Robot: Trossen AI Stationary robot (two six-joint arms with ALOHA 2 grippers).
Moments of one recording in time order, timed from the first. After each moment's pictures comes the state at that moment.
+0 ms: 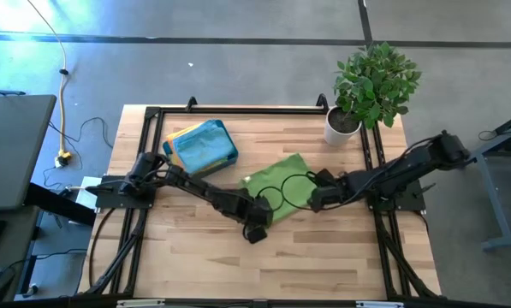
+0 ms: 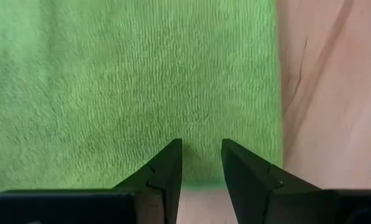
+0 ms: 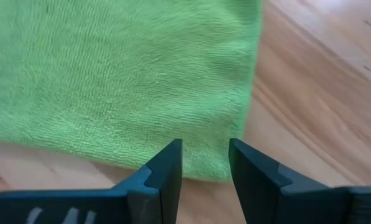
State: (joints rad) left arm -0.13 2.09 1.44 -0.63 -0.18 -0.65; right arm 0.24 1.35 0.61 -0.59 0.37 1.07
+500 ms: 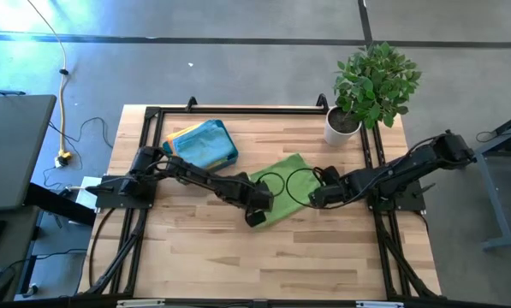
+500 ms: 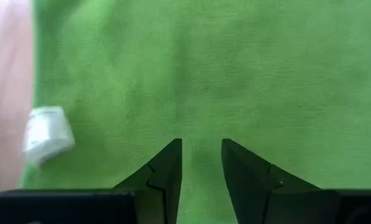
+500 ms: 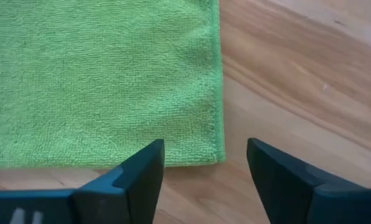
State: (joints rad) left arm -0.05 2.06 1.43 -0.70 -0.27 -0.53; right arm 0.24 1.30 0.61 -0.66 0.35 1.31
